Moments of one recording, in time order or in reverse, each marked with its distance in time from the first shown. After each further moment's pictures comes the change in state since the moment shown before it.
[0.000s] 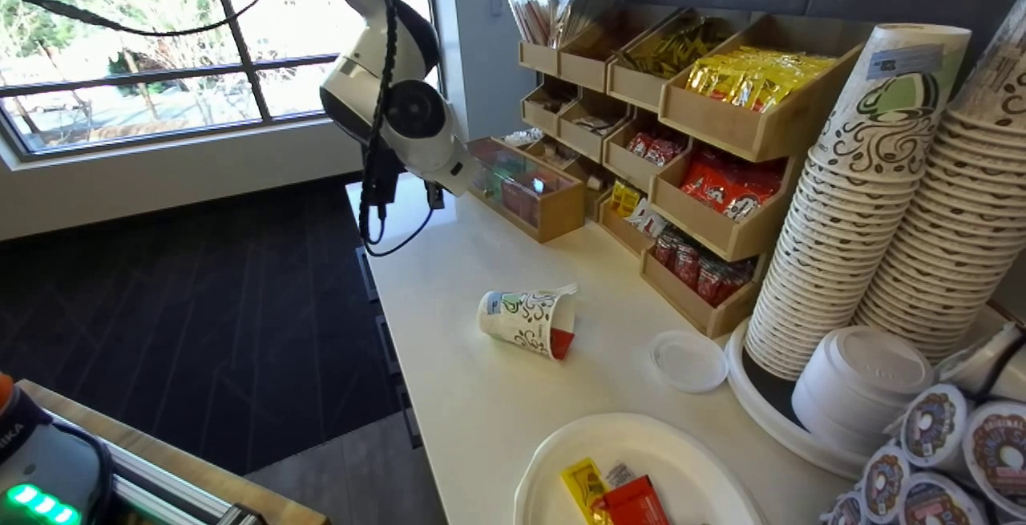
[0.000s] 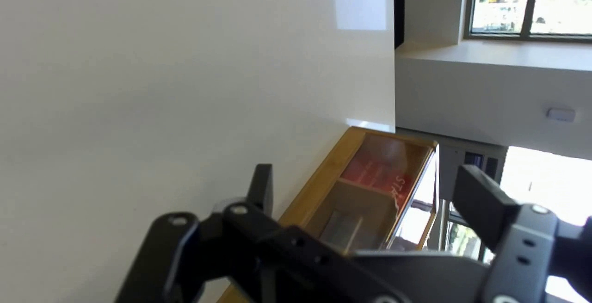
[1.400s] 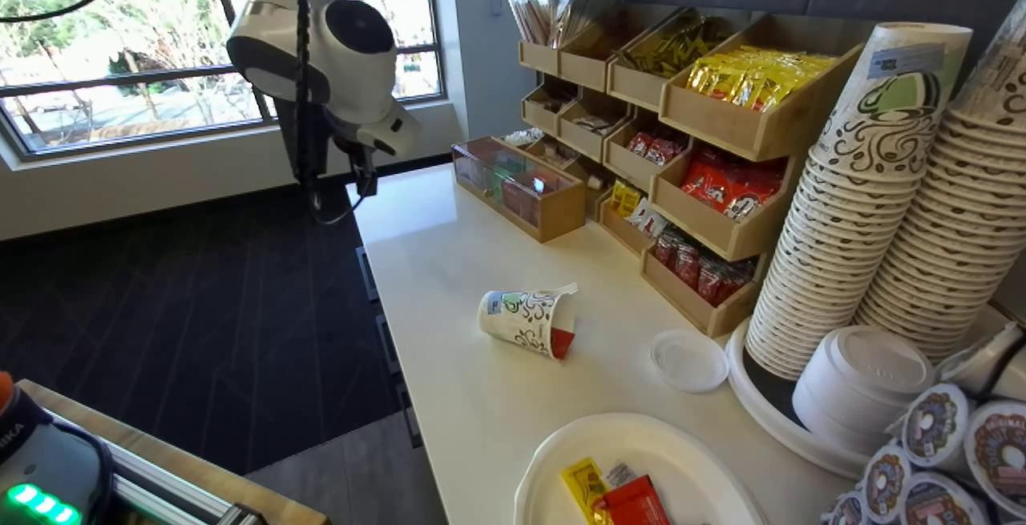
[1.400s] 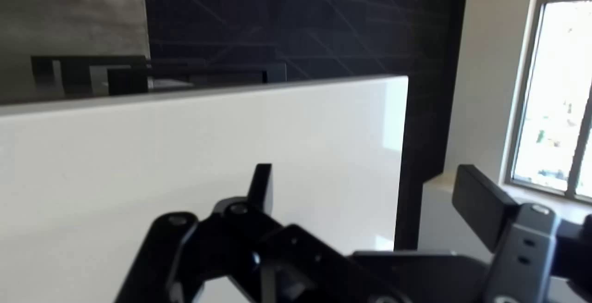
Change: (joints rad) arm 0.157 -0.327 -0.084 -0.254 -0.500 -0.042 0.225
